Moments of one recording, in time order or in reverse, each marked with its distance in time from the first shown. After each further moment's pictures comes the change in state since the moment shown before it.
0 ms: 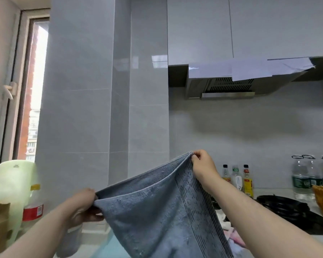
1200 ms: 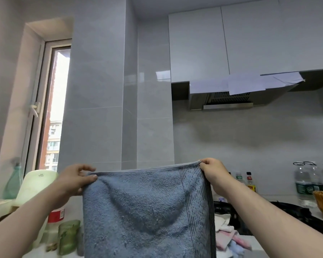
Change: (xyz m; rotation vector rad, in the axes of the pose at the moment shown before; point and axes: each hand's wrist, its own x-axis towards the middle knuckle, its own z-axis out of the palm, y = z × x) left_hand -0.097 0.067 -0.082 0.248 0.123 0.493; right_hand -0.046 -0.043 -0.050 0.097 -0.135 0.098
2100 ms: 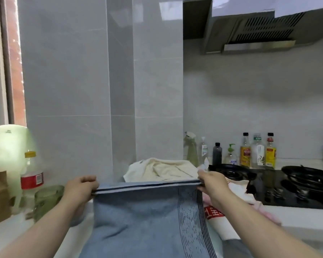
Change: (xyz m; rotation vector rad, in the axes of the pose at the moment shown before) left_hand 0.109 -0.226 0.142 -0.307 0.249 -0.424; right_hand 0.078 0.224 0.109 0.292 0.041 0.478
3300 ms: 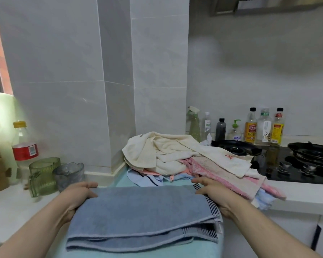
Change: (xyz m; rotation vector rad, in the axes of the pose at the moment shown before) left_hand -0.028 -0.063 -0.020 0.282 -0.238 -0.371; right_hand -0.013 0.081 -0.030 -0.198 -0.412 0.302
